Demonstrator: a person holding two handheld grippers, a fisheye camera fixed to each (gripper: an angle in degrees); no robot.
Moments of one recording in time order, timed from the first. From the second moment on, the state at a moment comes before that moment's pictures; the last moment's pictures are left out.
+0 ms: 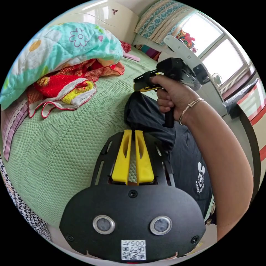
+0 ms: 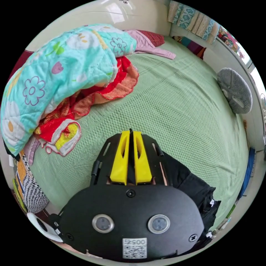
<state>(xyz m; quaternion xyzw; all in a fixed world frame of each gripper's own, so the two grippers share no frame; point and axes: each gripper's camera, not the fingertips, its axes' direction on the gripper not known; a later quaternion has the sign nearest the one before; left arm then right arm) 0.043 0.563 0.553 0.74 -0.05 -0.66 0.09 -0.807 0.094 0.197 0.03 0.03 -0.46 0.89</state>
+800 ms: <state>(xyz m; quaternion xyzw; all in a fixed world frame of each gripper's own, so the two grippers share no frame) 0.098 0.454 0.434 0.70 -0.21 -0.64 0.22 -0.568 0.029 0.044 0.07 0.00 -0.32 0.95</state>
